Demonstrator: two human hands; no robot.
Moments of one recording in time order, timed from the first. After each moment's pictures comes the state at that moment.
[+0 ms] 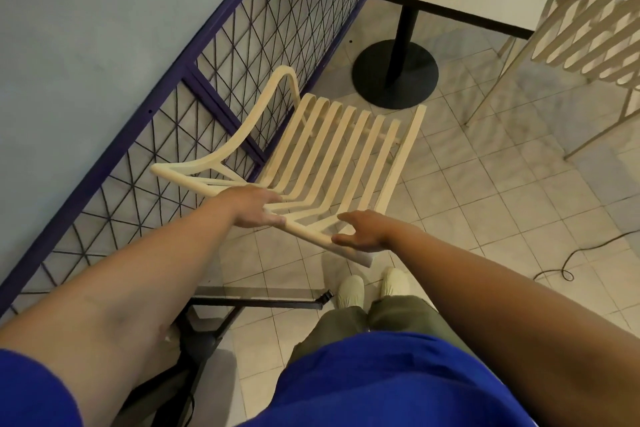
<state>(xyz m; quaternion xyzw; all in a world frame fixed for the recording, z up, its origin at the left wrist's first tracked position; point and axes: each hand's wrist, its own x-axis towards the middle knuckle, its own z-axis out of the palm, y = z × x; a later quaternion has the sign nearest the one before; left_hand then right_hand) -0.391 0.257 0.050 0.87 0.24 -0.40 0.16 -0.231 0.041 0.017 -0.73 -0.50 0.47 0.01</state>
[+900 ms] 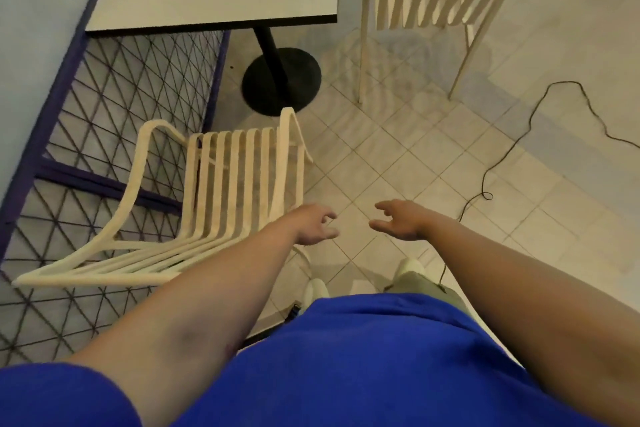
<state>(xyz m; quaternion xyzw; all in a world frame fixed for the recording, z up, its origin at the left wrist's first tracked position) -0.182 -0.021 0.025 0.86 0.14 -0.41 0.27 -0.098 -0.229 0.005 -0.85 -0.24 0.45 0.13</state>
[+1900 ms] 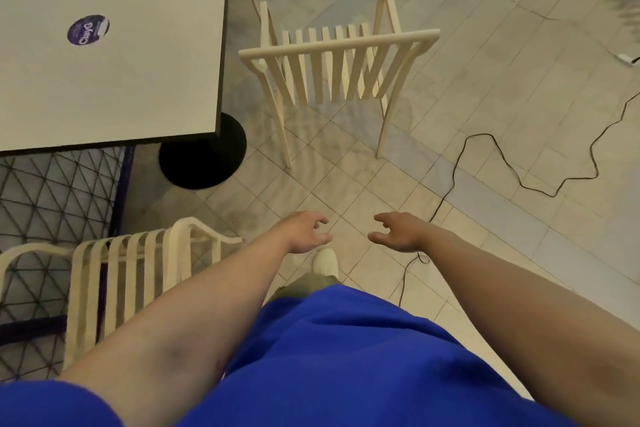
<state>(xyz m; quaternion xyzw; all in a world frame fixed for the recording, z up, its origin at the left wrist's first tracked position) 0.183 -0.136 0.006 0.87 0.08 -0.39 0.29 0.237 -0.373 0.004 -0.88 -0.16 0.44 0.12</state>
